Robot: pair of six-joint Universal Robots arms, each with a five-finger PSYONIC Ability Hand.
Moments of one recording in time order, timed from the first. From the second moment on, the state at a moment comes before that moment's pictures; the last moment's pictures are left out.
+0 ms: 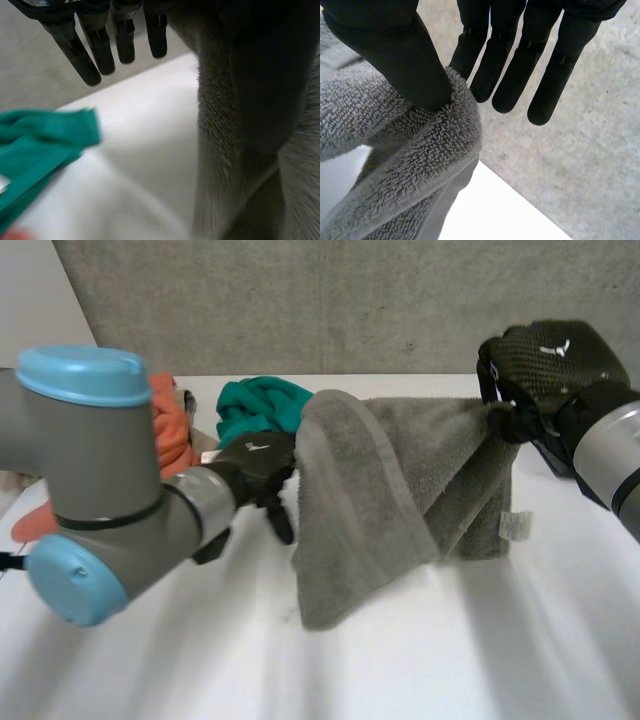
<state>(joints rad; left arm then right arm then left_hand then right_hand) 4.16 -2.02 -1.26 2.90 -1.42 3.24 1.94 -1.56 1.51 0.07 1.46 2.84 0.29 0.30 0.30 0.30 0.12 1.11 1.18 1.19 1.20 0.97</state>
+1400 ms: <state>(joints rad) 3.81 -2.45 -0.93 2.99 -1.53 3.24 1.91 -1.47 1.66 0.04 1.44 2.87 1.13 1.13 1.13 1.14 0.95 1.11 1.18 1.19 1.20 0.98</state>
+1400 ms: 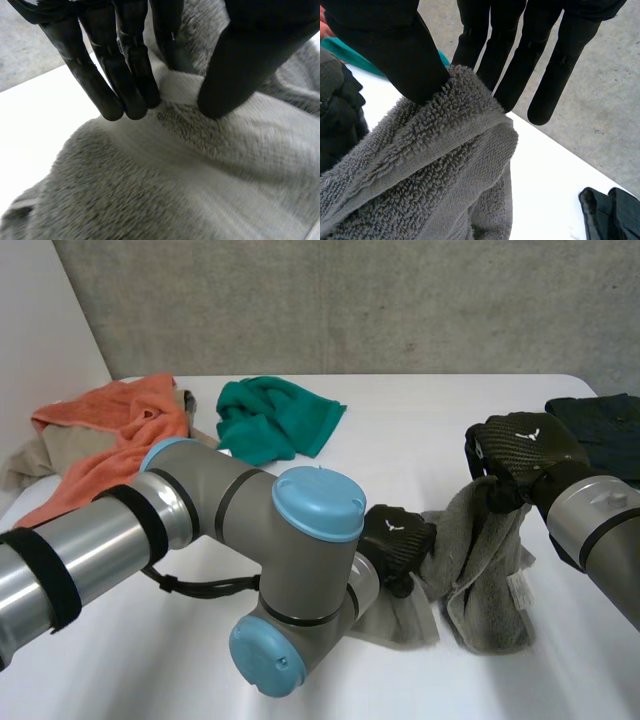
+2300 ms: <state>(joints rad) 4.39 -1.96 -1.34 3.12 -1.35 3.45 1.95 -1.19 1.45 -0.14 1.39 2.54 0.35 0.34 0.35 0.34 0.16 0.22 0.21 0.21 0.21 0.05</state>
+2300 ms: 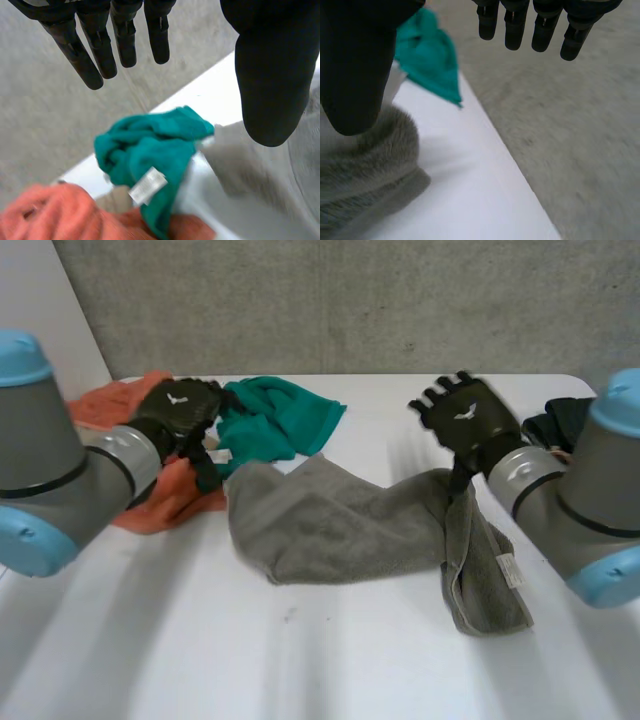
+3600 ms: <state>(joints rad) 4.38 -2.12 -1.42 3.04 -1.24 3.82 1.66 -1.37 1.73 -0.16 1.45 2.68 0.47 0.46 0.47 0.47 0.30 1.13 1.17 1.18 1.19 0.98</state>
